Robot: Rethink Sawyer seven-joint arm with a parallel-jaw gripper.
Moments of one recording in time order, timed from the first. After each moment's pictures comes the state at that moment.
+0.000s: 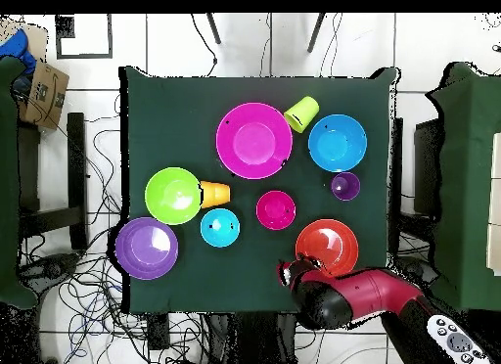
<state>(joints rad) -1.01 -0.64 0.50 2.14 -0.96 0.23 1.78</state>
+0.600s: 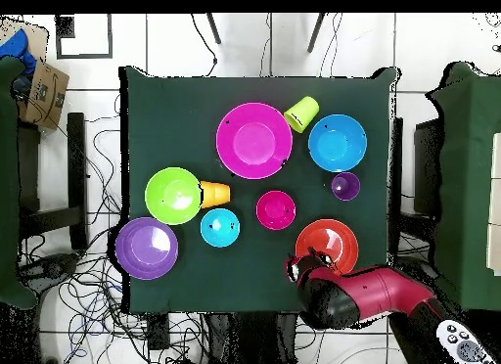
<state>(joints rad) -1.01 -0.72 0.52 2.14 -0.96 0.25 1.78</state>
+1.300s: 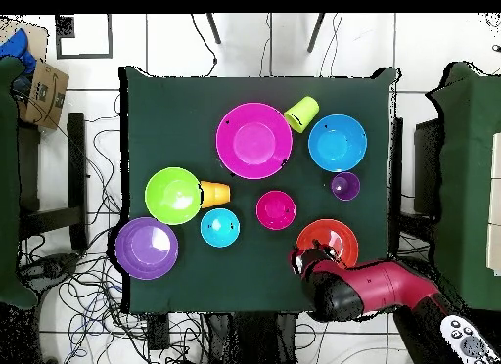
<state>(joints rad) -1.01 -0.70 0.52 2.09 -0.96 0.25 1.78</state>
